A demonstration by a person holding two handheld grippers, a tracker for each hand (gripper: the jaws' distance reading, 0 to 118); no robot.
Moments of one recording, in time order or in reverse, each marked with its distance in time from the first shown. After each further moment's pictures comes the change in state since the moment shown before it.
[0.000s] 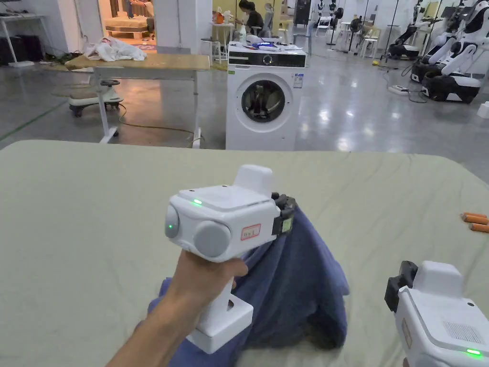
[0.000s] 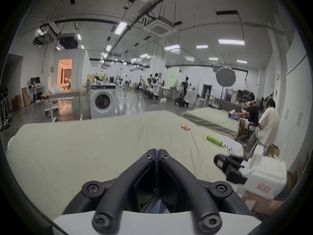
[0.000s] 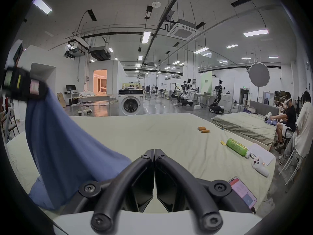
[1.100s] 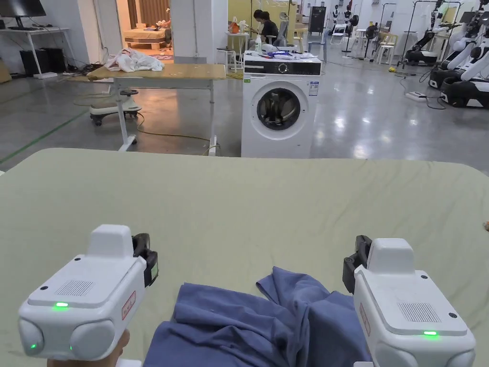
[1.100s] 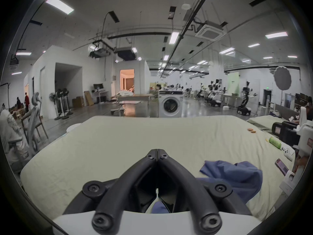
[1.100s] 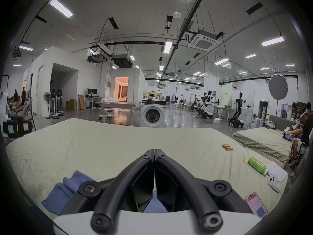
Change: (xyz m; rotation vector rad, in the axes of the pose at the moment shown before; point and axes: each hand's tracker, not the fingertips) left arm -0.092 -0.077 0.150 0.099 0.676 0.085; right arm -0.081 0.037 0.012 0.109 0.204 0.073
